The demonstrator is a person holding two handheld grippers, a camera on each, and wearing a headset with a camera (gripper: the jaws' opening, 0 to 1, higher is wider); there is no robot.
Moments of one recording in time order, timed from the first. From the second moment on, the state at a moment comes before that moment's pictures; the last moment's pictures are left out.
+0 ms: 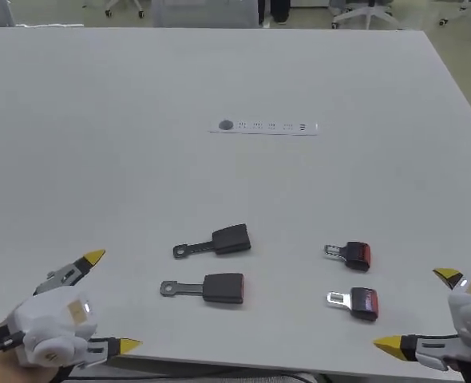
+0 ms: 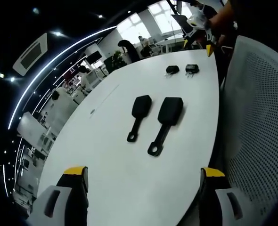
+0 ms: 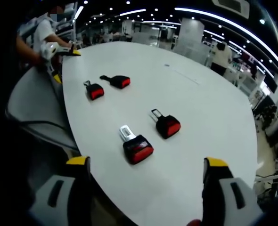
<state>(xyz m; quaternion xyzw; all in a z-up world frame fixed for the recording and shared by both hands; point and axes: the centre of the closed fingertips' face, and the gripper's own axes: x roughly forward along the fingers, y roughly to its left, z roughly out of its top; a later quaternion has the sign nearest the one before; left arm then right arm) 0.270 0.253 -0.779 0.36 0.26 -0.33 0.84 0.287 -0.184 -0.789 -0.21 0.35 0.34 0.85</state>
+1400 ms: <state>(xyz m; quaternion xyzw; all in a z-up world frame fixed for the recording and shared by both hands) 0.257 0.238 -0.774 0.31 0.25 -0.37 0.84 0.270 -0.162 -0.780 -0.22 0.34 0.37 0.84</state>
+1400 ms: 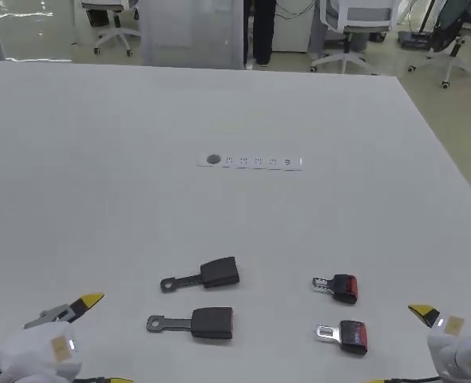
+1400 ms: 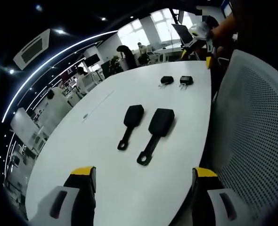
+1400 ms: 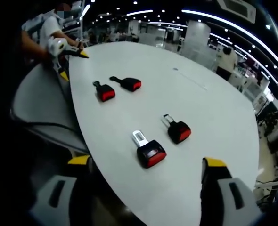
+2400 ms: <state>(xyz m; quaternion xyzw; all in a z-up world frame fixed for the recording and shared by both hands) 0.297 0.188 -0.792 0.31 0.31 -0.42 0.79 0.282 -0.156 -0.796 -0.27 0.37 0.42 0.78</state>
